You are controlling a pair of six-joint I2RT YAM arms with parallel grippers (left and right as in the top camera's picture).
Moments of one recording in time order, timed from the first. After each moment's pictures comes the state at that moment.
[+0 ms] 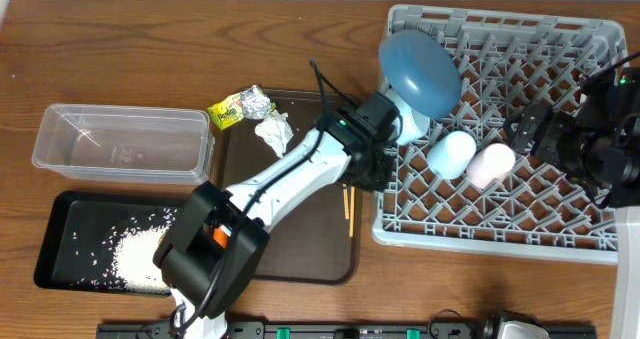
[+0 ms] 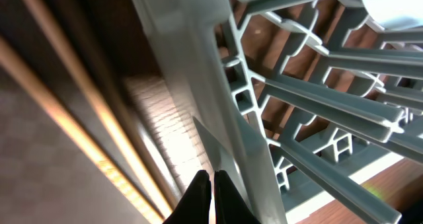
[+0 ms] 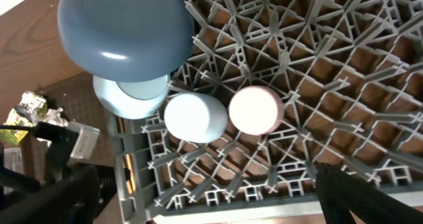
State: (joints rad) left arm -0.74 1.92 1.41 -0.78 0.26 -0.36; right arm -0.19 1.24 1.45 -1.22 -0.21 0.27
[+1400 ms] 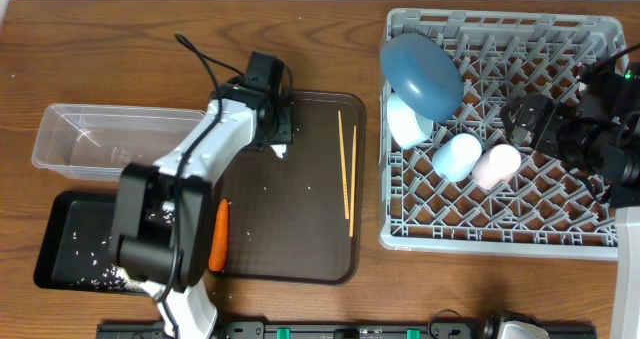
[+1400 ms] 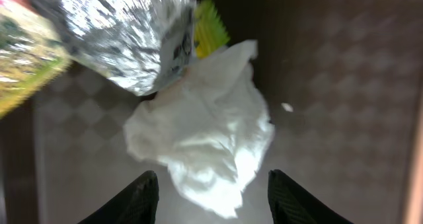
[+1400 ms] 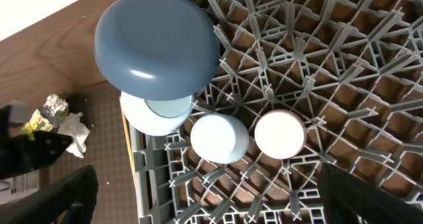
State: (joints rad) left arm -0.27 1.92 1.30 -0.67 0.02 -0.31; right arm -0.19 1.24 1.45 -1.14 -0.27 0.23
